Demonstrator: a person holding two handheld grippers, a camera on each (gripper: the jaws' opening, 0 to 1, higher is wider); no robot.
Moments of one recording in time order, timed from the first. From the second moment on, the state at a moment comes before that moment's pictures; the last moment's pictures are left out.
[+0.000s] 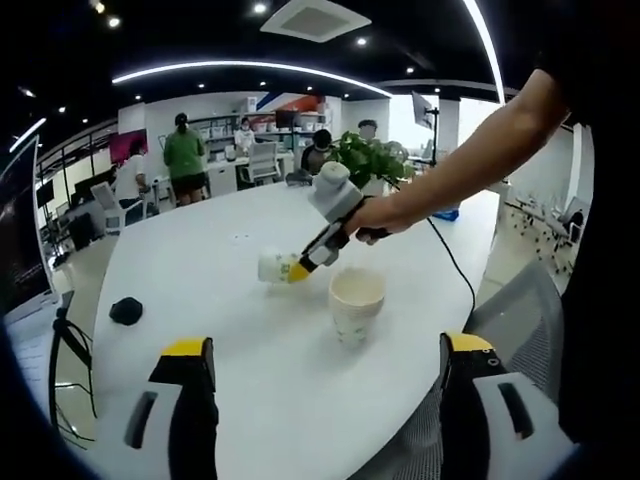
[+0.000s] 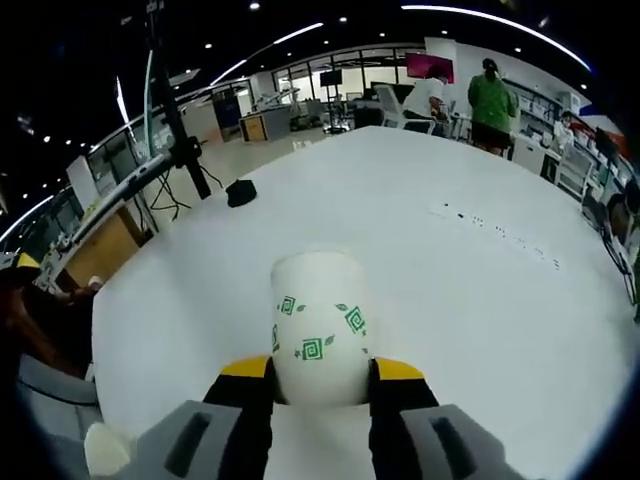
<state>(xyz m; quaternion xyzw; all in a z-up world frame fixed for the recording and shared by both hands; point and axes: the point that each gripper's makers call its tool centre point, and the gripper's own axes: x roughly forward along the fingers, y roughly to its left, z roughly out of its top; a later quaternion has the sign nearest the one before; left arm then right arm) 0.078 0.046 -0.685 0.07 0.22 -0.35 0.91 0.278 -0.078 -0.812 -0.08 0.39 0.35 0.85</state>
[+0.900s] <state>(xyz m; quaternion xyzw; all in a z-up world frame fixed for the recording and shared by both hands) 0.099 0.018 -0.660 0.06 0.19 -0.40 0.89 0.236 -0.116 -0.725 -0.02 0.29 0.35 0.89</state>
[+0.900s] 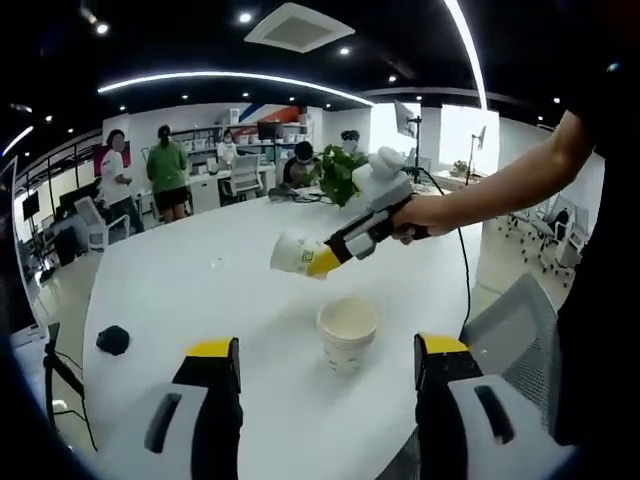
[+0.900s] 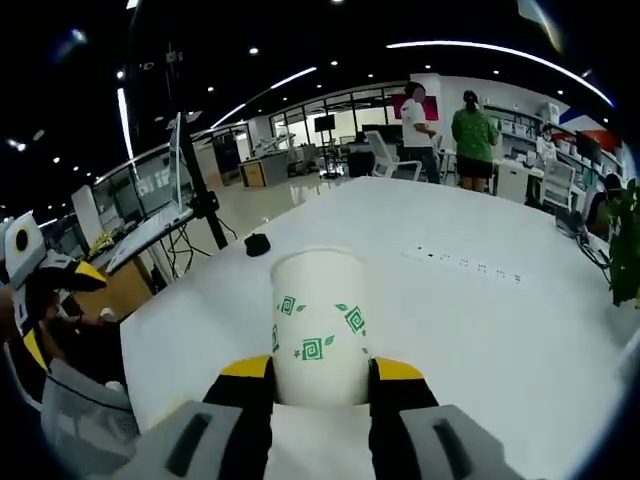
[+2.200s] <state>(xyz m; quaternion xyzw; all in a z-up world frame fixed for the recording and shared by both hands) 0.099 -0.047 -0.621 0.14 0.14 -0.58 0.79 0.106 -0.104 -0.674 -0.10 0.19 0.42 0.88</state>
